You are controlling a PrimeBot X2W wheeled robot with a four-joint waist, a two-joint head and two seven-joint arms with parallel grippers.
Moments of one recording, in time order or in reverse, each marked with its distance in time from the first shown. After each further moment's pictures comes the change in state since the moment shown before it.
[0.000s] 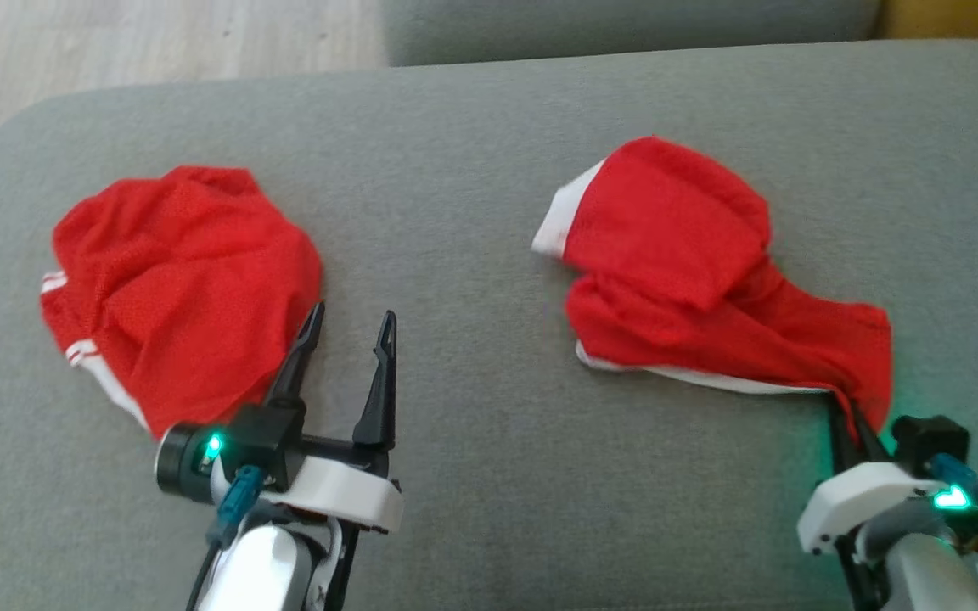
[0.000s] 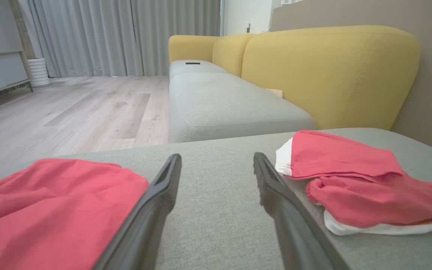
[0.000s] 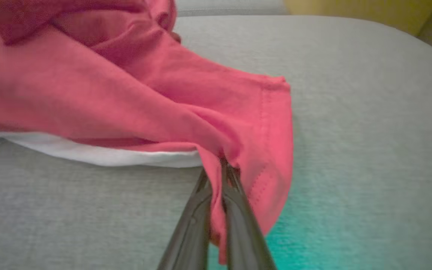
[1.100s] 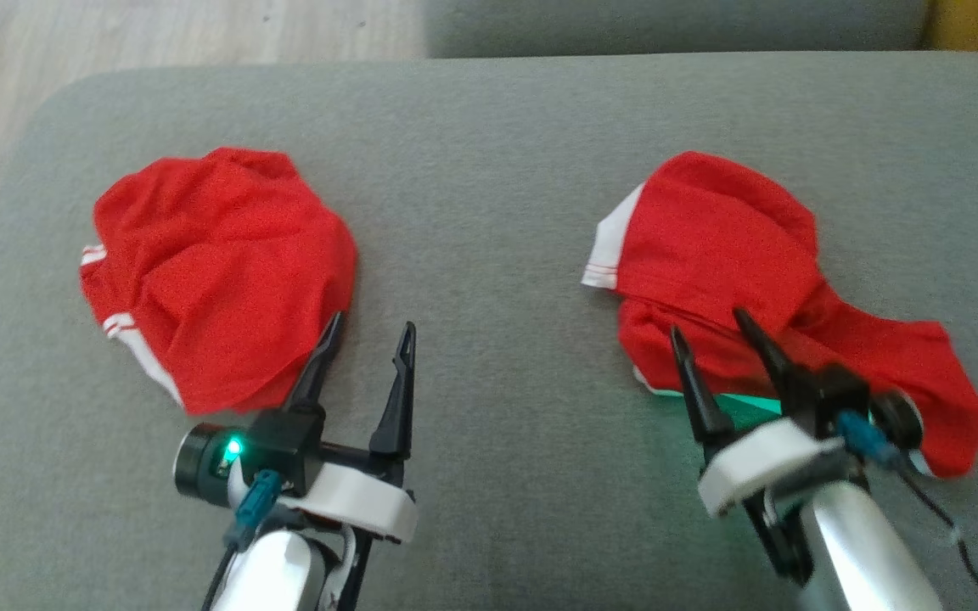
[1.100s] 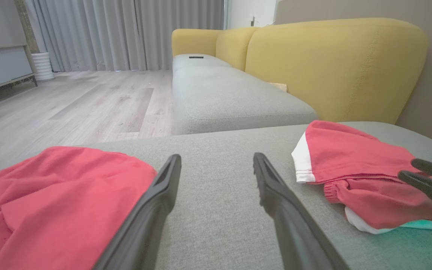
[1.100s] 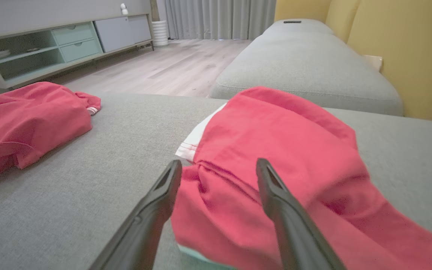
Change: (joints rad) left arm 0.001 0.000 -0.030 0.016 -0.001 -0.009 0.000; right arm 0.053 0.004 0.321 -0.365 0.080 0.000 0.063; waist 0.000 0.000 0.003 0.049
